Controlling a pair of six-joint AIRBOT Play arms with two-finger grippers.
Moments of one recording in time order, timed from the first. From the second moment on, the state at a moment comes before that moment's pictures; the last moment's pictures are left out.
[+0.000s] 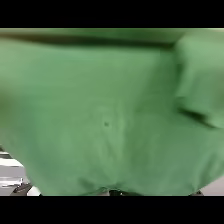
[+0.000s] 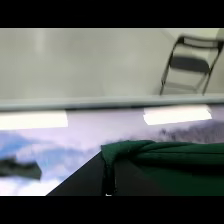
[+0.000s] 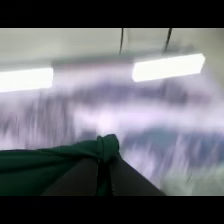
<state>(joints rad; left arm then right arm) 0.36 -0.90 1.86 1.00 -1.37 -1.39 -0.33 -0.98 1.99 -1.36 1.59 1.53</state>
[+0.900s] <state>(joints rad) 0.24 -1.81 1.60 0.97 -1.09 -1.34 -0.10 -1.74 1.45 -1.20 0.72 1.70</state>
